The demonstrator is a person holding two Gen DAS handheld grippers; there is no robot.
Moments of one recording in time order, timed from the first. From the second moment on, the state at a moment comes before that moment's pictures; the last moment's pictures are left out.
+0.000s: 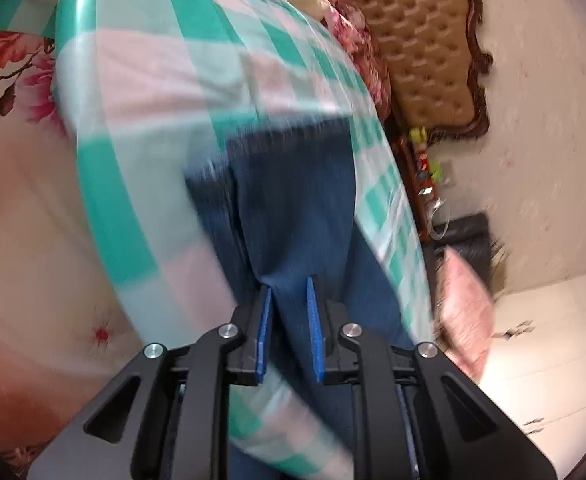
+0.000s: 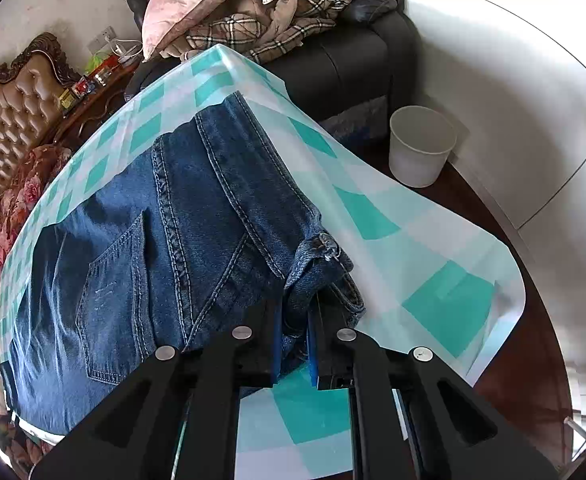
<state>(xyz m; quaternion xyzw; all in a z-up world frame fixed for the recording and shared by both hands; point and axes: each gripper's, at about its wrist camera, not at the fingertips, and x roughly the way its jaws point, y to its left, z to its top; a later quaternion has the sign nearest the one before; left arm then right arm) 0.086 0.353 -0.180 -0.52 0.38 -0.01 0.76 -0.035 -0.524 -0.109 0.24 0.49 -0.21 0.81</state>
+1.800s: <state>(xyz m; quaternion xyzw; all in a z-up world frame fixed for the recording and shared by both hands) 0.279 -0.024 -0.119 0.18 0.48 -0.32 0.80 0.158 -0.397 -0.075 0.01 0.48 0.01 0.88</state>
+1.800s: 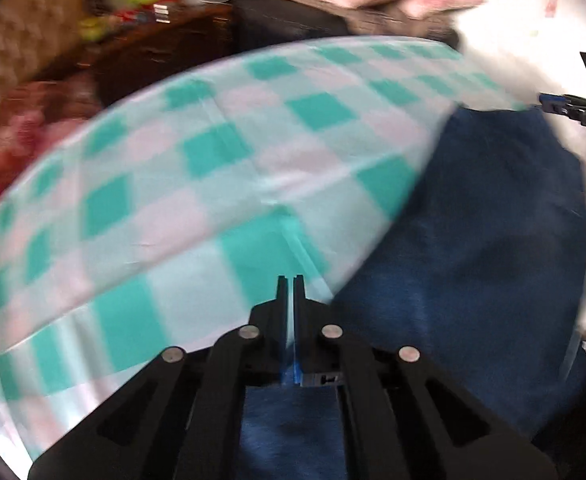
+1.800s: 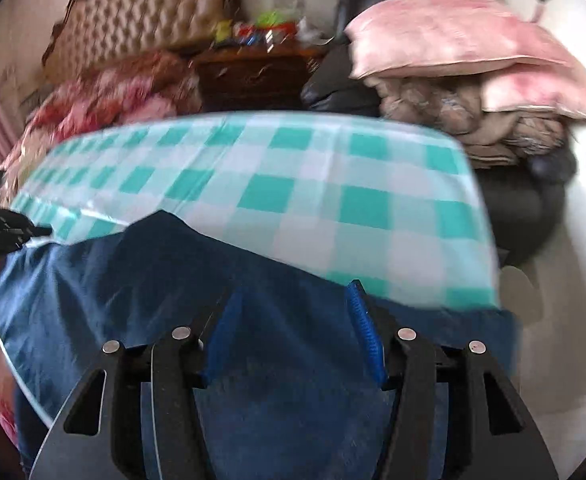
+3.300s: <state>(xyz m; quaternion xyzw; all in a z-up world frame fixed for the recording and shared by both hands) 0.229 -0.239 -0.134 0.29 0.36 -0.39 0.80 0.093 -0.546 -0.108 0.04 0.48 -0.22 0.85</state>
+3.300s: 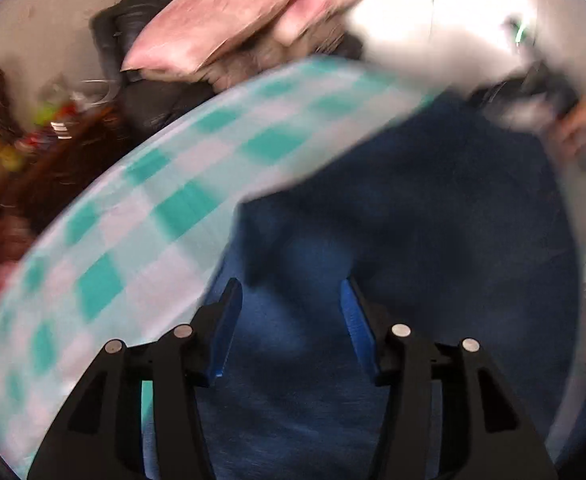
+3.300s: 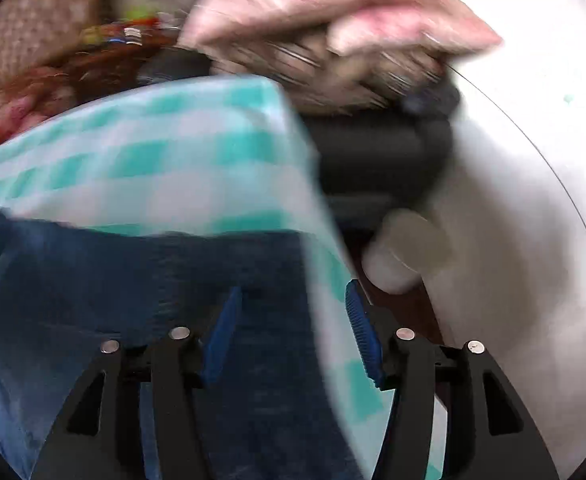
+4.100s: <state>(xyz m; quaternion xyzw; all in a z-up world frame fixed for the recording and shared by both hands) 0.074 -0.061 -0.137 0.01 0.45 -0.14 0.88 -0.001 -0.385 -0.132 0.02 0.44 -0.15 0.88</state>
